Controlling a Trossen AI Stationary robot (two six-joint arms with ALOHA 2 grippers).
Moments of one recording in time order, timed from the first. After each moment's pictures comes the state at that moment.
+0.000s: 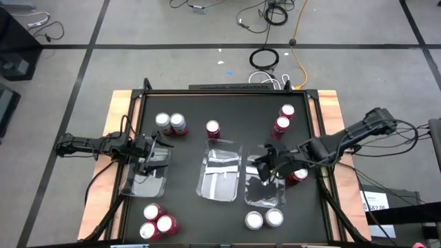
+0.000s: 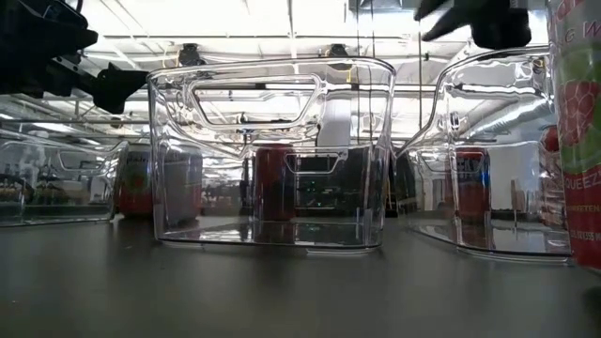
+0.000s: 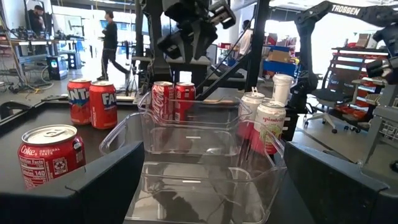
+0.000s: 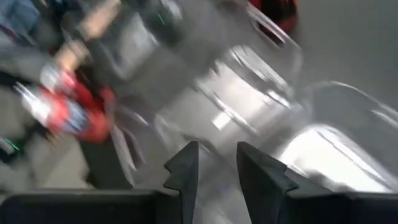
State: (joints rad) left arm -0.11 0.01 0.00 0.04 0.12 -0.07; right arm 0.42 1.25 1.05 -0.58 0.45 1.21
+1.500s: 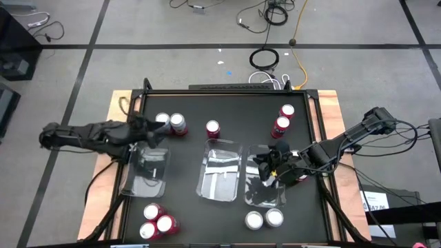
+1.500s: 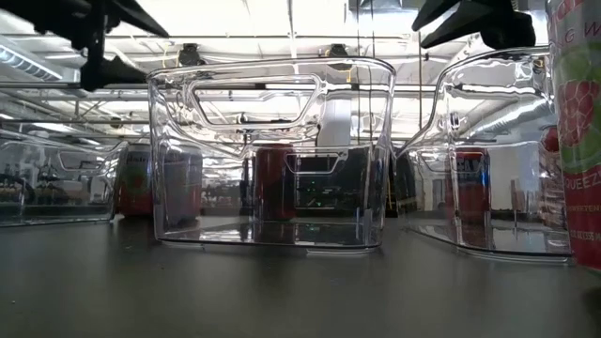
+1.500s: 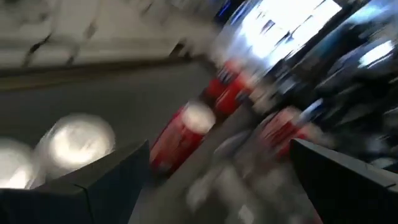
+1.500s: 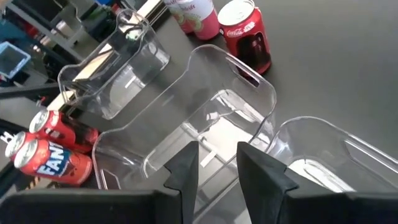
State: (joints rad) left arm -0.11 0.45 0.54 -0.47 -0.47 -0.79; right arm 0.49 1.25 1.02 -0.59 0.66 1.22
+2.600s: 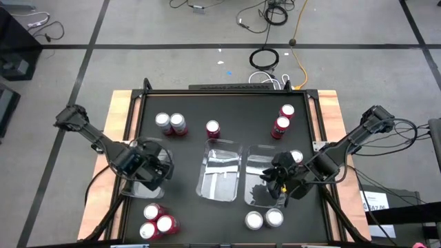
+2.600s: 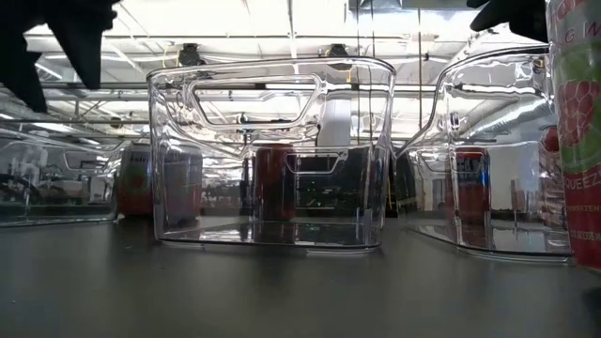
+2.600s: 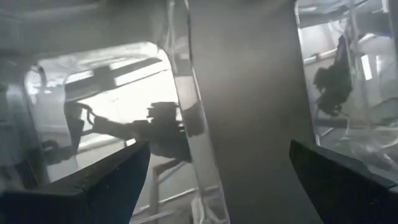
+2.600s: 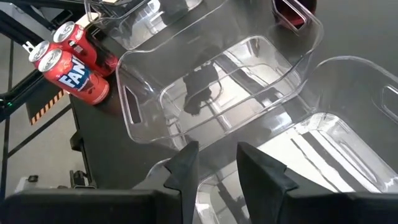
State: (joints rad) left arm -0.59 1.21 0.97 -1.20 -0.34 -1.83; right arm 0.64 1.25 1.02 -0.65 0.58 1.18
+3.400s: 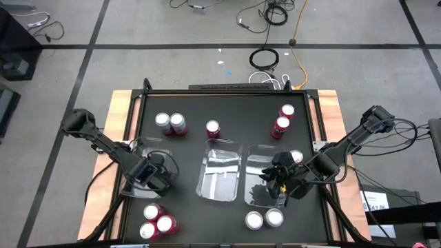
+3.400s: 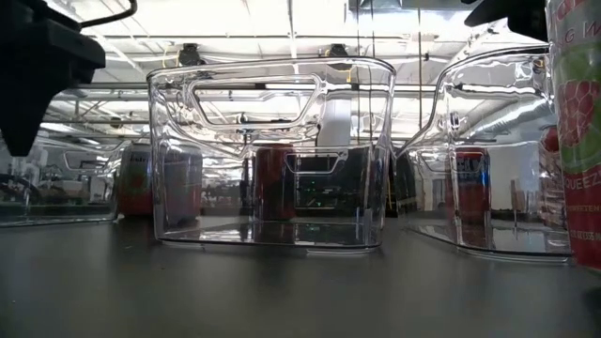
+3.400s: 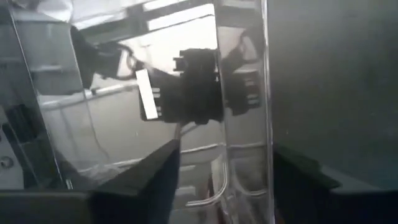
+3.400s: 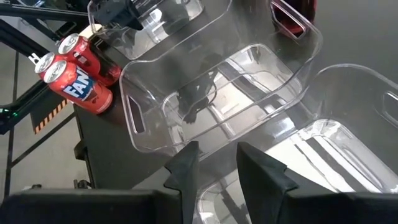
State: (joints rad) left arm -0.59 1.37 0.88 -1.06 -0.08 -1.93; right arm 0.64 1.25 1.02 -0.63 0.61 1.19
